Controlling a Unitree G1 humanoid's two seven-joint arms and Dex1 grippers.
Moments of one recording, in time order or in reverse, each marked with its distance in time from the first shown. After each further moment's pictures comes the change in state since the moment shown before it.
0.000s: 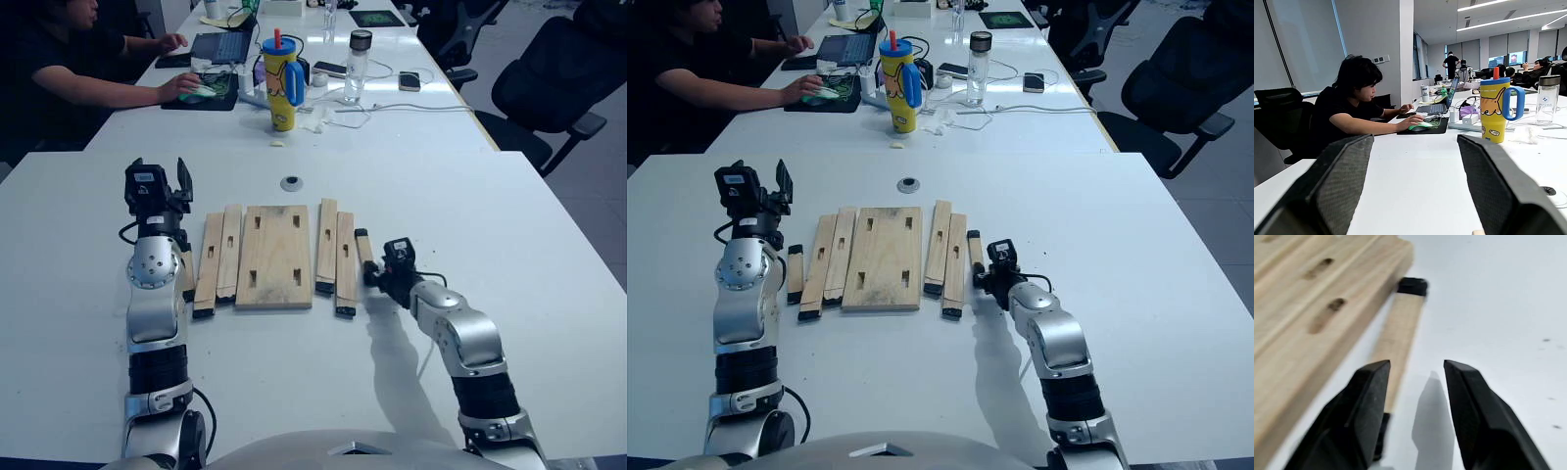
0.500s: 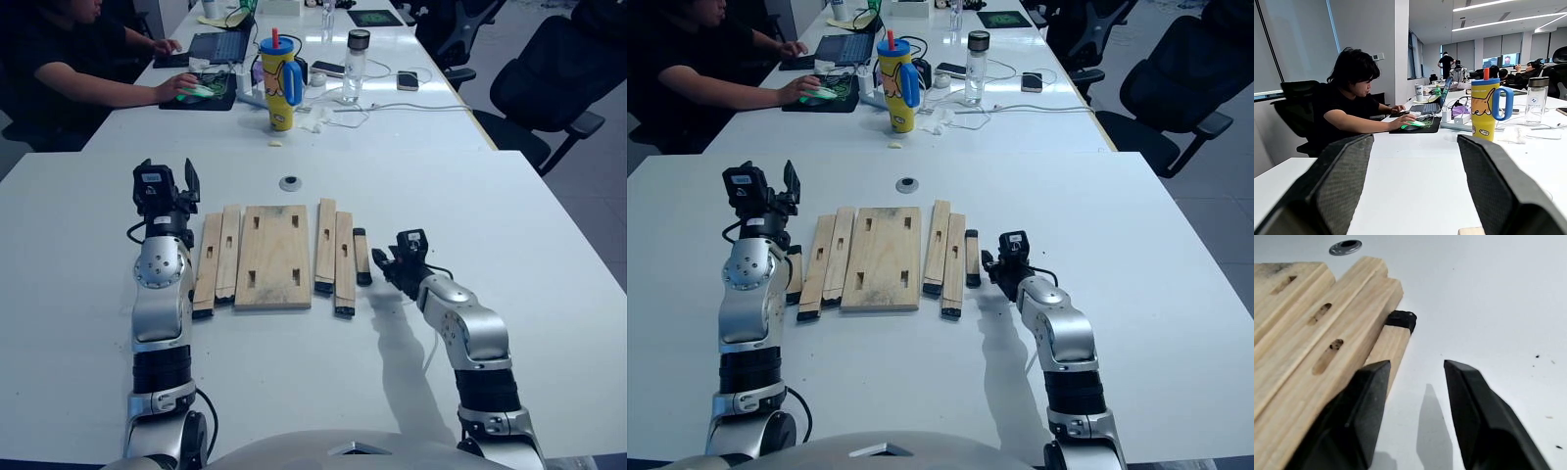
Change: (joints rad) left arm 0.001 -0.006 -0.025 0.001 -0.018 0.002 0.007; right arm -0.004 0.081 -0.073 0.000 0.059 -0.069 0.033
